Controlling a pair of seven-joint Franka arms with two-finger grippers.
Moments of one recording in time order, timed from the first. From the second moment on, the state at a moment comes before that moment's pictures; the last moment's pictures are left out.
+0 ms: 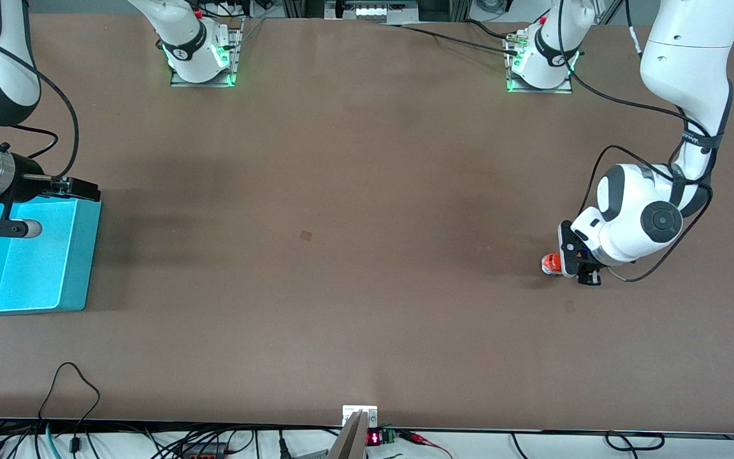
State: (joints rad) left arm -0.03 0.54 0.02 -1.91 0.02 2.43 1.54; right arm -0.03 0.24 0.02 -1.54 -0.04 1.58 0.05
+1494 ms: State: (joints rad) left arm 0.17 0.57 0.03 -1.88 0.02 2.42 1.70; right arm -0.04 0.27 0.02 -1.54 -0.04 1.58 0.05
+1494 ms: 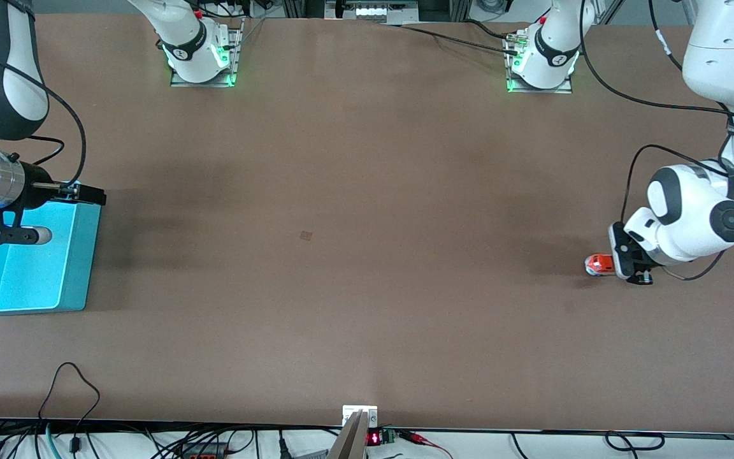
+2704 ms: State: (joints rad) left arm 0.31 0.61 0.03 -1.81 0.02 2.42 1.87; right arm -0.04 0.27 0.02 -1.55 -0.04 1.57 0.06
